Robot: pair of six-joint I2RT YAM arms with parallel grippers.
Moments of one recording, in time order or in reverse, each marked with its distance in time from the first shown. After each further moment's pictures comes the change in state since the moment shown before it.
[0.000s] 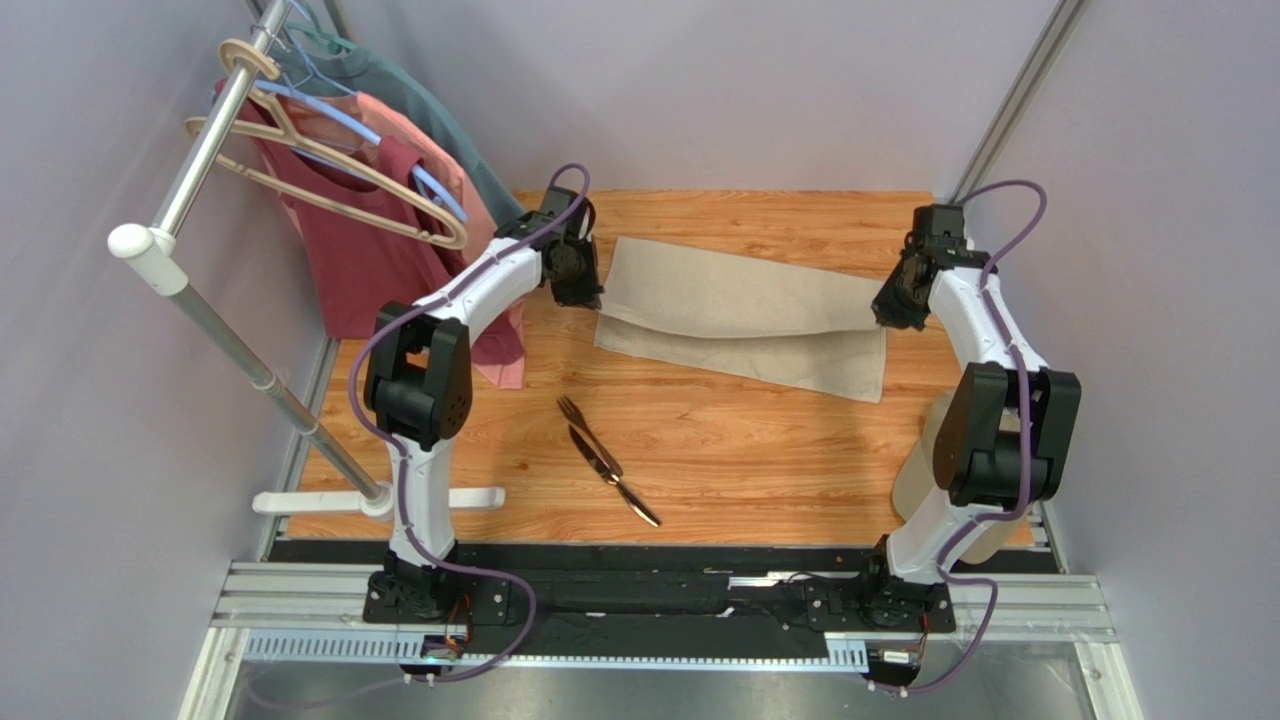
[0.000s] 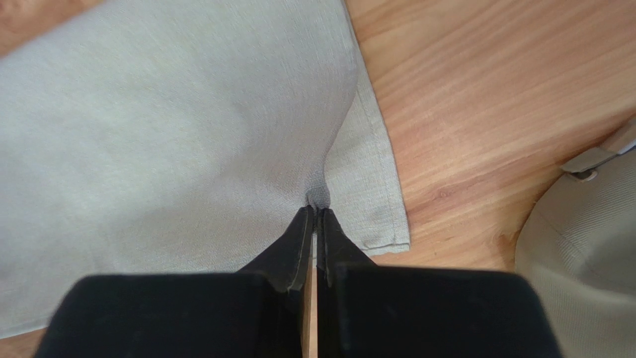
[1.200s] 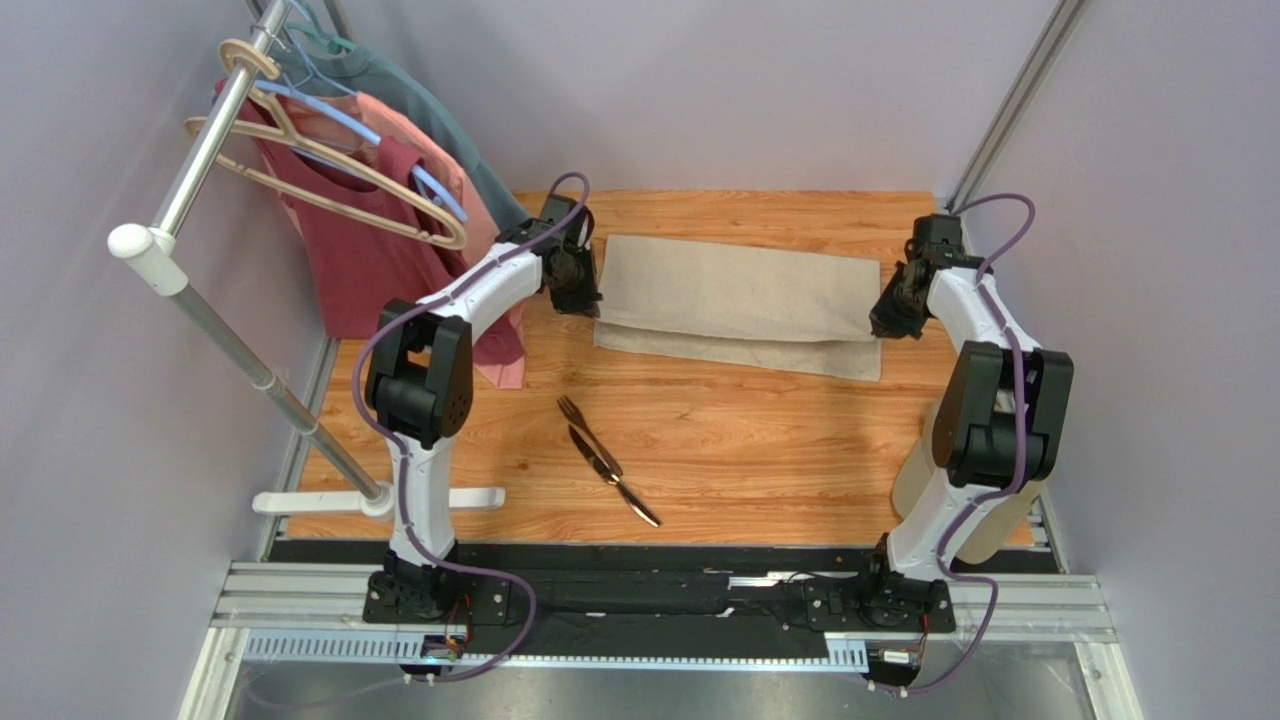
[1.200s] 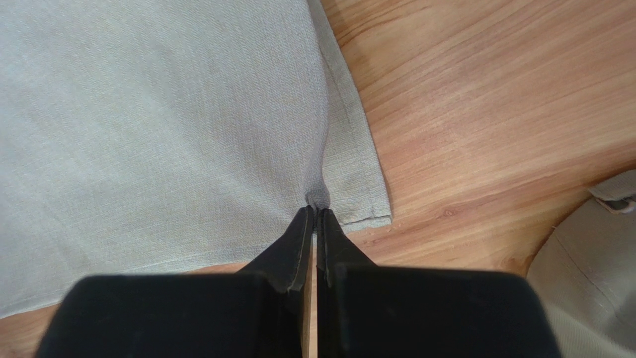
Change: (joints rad) left arm 0.007 0.005 -0.031 0.023 0.014 -0.003; right arm -0.032 0.101 0.016 0.039 -0.069 -0.044
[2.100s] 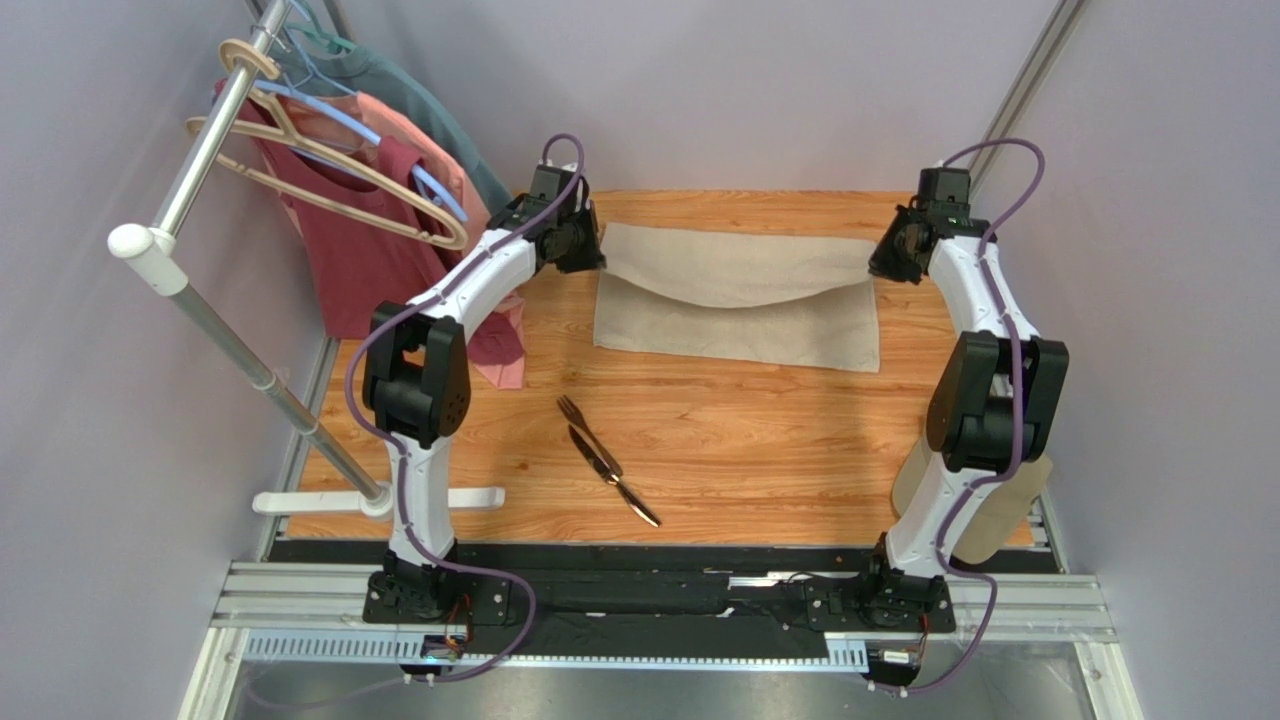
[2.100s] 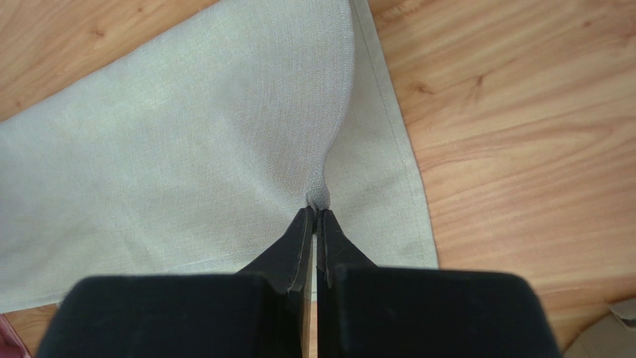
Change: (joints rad) left arm 0.019 0.000 0.116 0.153 -0.008 0.032; right arm 0.023 0.071 0.254 0.054 -0.055 -0.026
